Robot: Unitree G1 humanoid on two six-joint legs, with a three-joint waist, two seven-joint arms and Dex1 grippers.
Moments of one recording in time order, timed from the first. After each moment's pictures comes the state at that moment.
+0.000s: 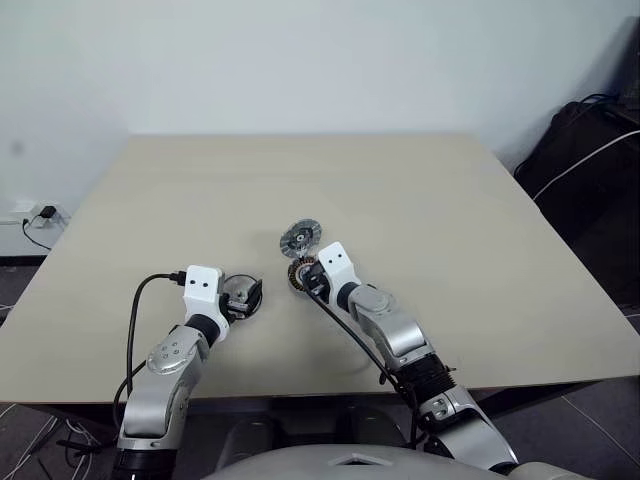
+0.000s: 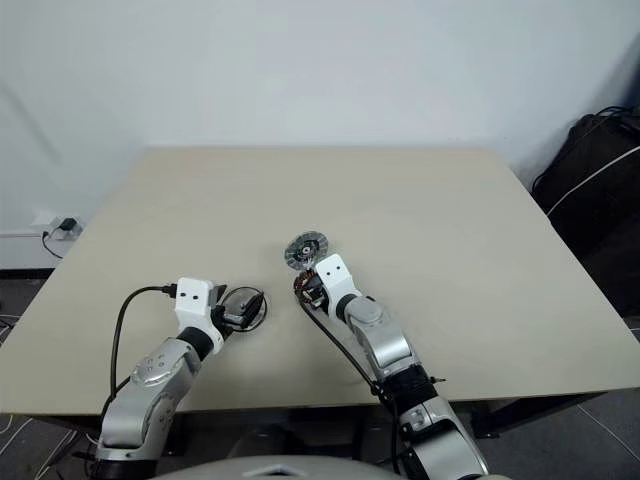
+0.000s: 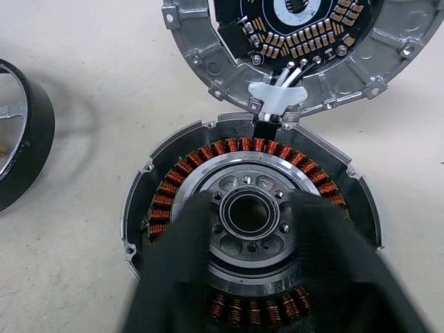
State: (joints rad) left arm 0.16 0.20 0.01 -0.30 -0.20 0.45 -0.26; right arm -0.32 -0.03 0.29 0.27 0.00 0.46 0.30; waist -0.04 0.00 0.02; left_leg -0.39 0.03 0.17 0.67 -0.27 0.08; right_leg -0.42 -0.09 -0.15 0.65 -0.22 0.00
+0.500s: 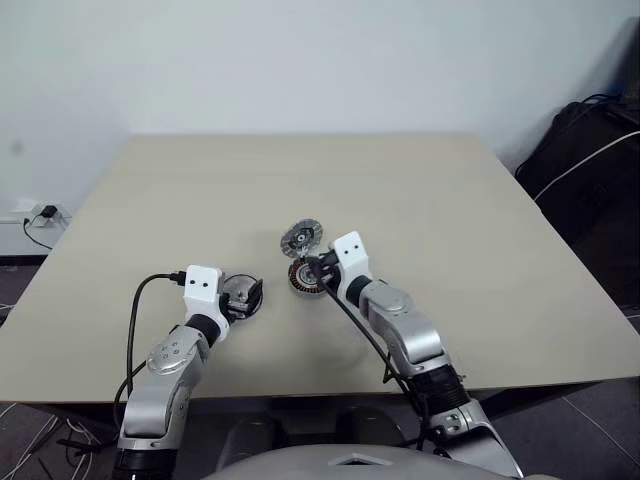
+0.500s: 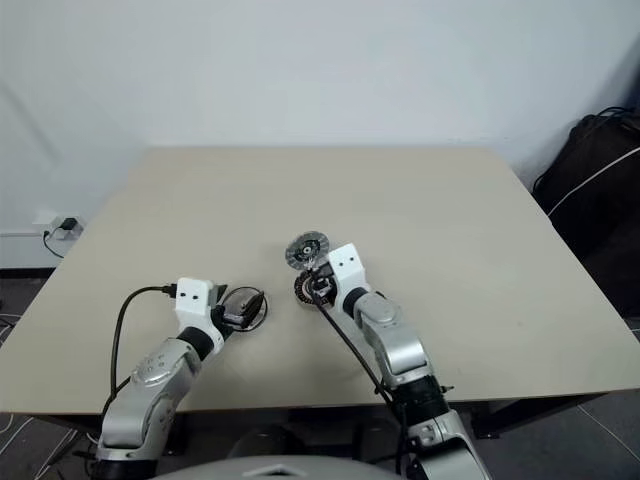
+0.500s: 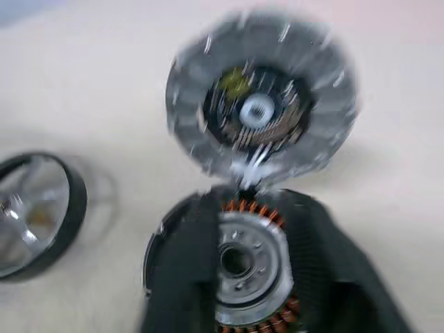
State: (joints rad) left arm 0.17 0.17 0.03 -0.30 -0.22 0.44 -0.26; right arm -0.22 -0.05 0.21 -0.02 0.07 0.51 0.32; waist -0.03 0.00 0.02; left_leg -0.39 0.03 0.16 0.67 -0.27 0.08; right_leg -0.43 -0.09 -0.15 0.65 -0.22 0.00
